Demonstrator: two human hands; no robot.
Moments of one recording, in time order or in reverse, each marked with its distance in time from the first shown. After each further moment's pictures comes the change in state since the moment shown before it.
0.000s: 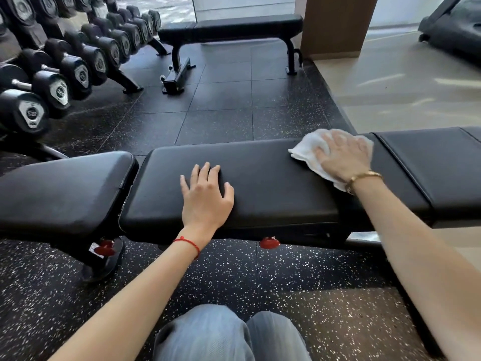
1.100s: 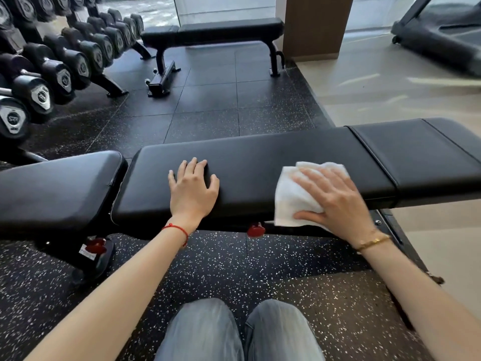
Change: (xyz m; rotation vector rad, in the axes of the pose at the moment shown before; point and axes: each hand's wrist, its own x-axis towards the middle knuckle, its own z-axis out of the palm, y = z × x) left_hand -0.003 -0.005 -0.005 -0.049 -0.025 0.003; right_hand -0.146 0.021 0.014 -0.105 0.214 -0.471
